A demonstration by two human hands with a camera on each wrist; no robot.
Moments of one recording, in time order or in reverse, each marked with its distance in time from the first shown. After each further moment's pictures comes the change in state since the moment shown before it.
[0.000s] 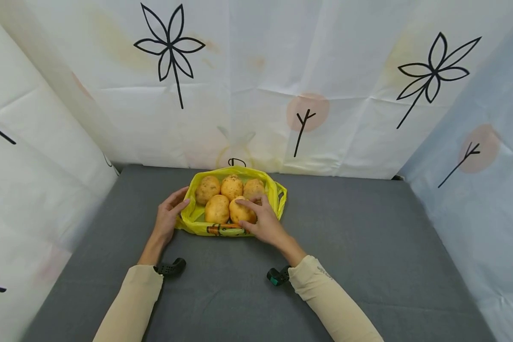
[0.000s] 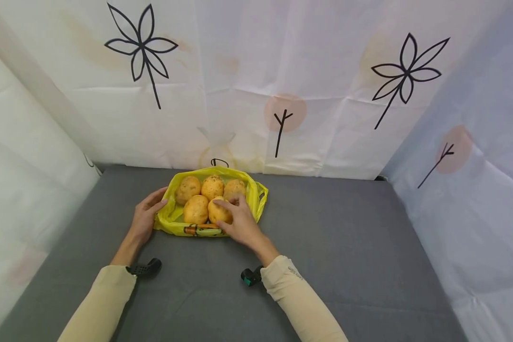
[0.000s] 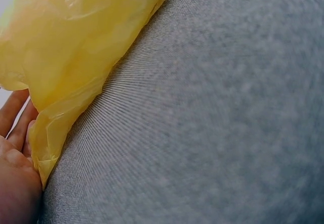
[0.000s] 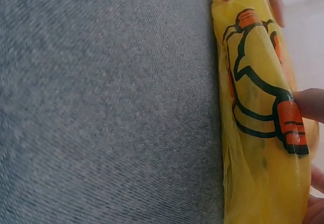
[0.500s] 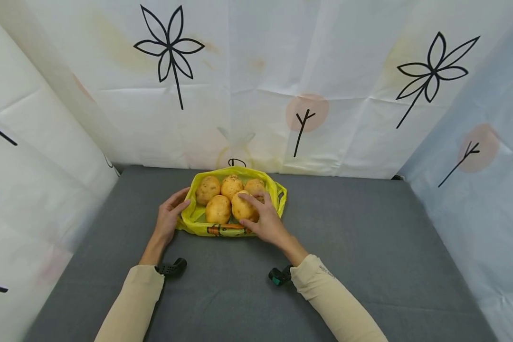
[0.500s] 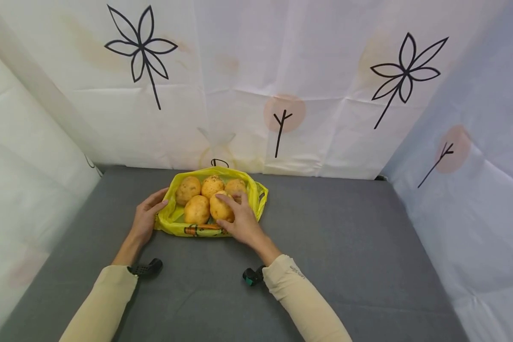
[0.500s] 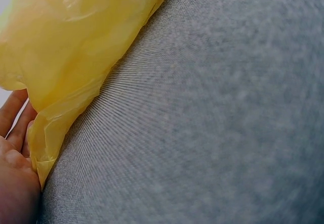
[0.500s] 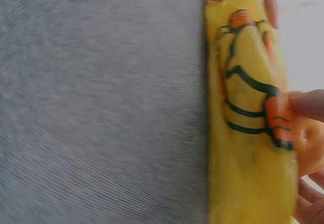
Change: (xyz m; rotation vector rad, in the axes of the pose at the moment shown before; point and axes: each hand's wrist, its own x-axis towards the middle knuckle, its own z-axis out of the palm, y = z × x) left_hand -0.001 0.001 0.002 0.007 0.002 0.014; right_hand -0.001 0.000 -0.004 0.027 0.060 0.015
